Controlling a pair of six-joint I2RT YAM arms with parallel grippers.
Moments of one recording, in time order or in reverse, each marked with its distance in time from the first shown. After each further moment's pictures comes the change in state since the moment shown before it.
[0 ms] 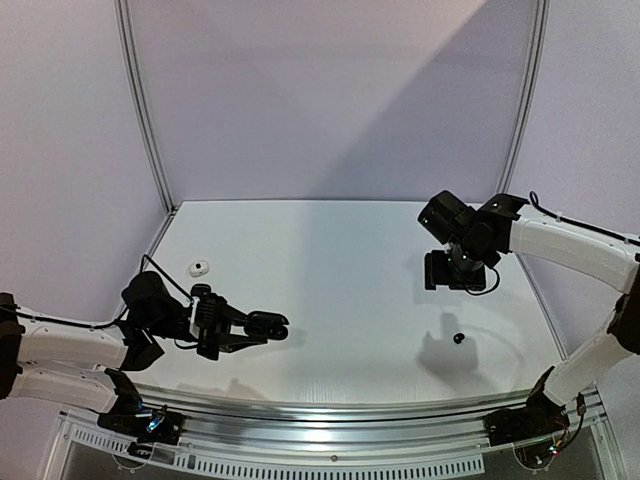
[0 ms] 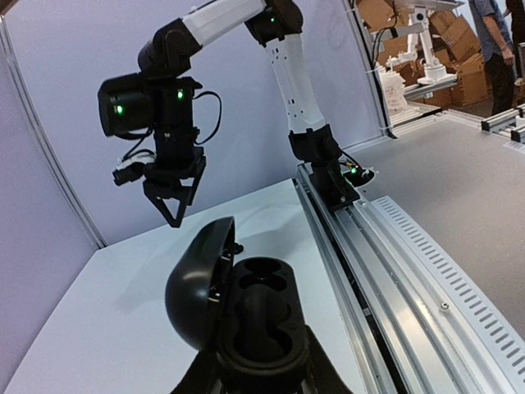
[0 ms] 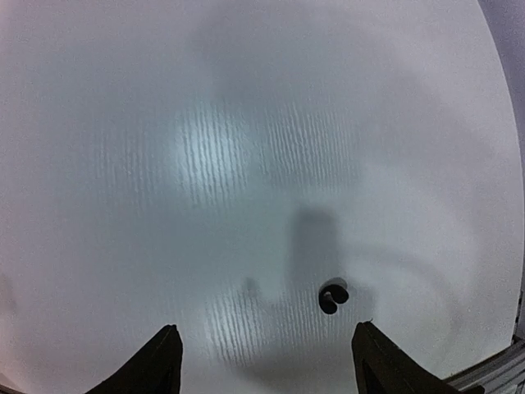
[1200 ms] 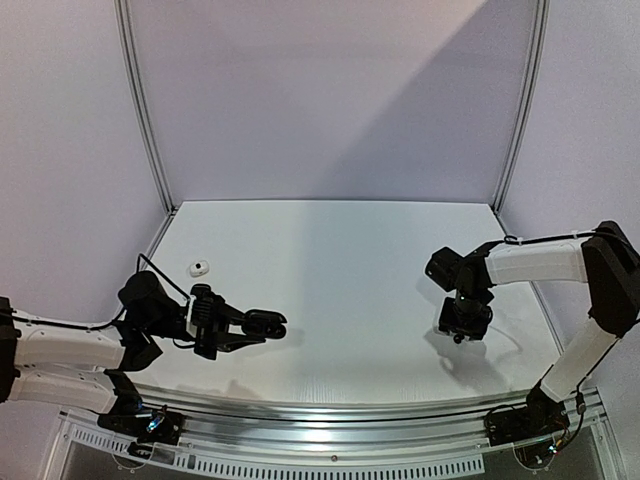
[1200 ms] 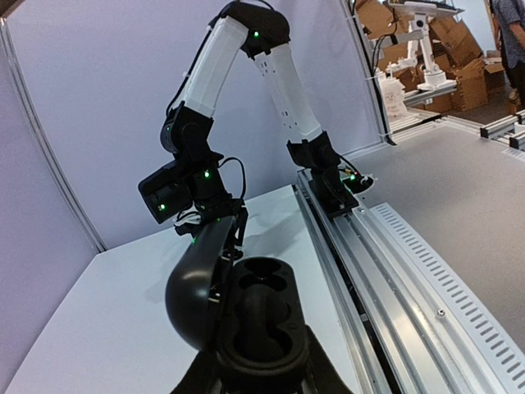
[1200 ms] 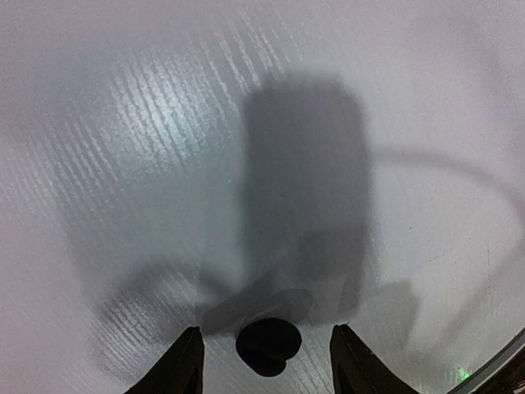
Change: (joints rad) left arm 0.000 -0.034 0.000 -0.008 0.000 -0.026; right arm -0.138 0.143 -0.353 0.179 -0.100 0.259
